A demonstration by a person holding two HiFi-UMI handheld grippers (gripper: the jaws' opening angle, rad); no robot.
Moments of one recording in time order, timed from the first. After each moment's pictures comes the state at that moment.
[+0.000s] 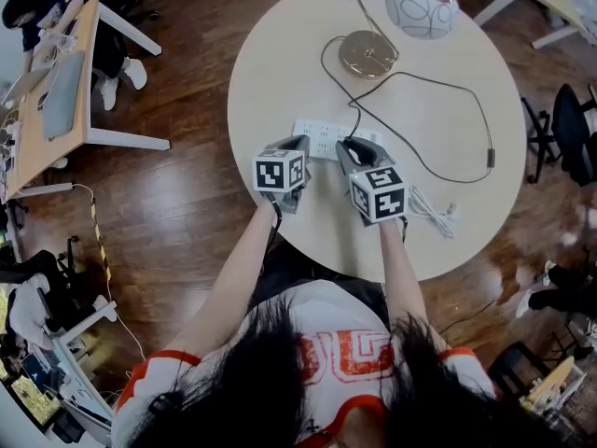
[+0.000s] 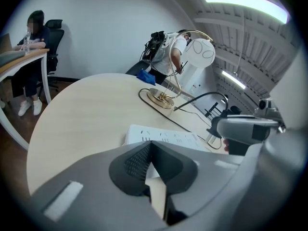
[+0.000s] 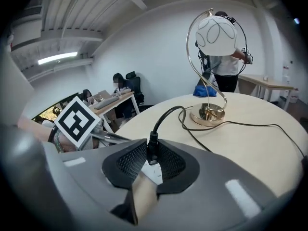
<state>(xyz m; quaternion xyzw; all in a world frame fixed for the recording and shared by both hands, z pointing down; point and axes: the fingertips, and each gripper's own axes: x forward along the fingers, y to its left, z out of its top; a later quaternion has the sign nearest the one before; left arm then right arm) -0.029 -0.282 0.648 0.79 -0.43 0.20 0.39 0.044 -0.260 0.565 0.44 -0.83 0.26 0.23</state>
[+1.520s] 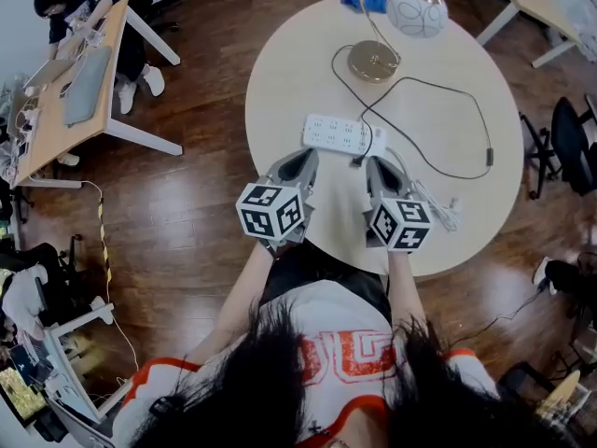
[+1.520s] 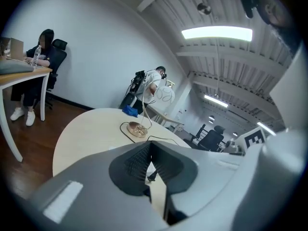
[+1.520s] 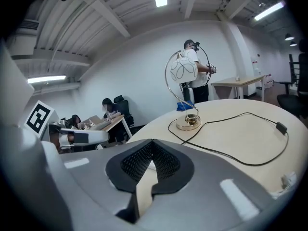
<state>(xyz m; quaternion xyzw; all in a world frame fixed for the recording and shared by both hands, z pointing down) -0.035 -0.207 0.502 0.84 -0.44 0.03 0.31 0.089 -0.196 0.510 0.54 -0.80 0.26 0.09</state>
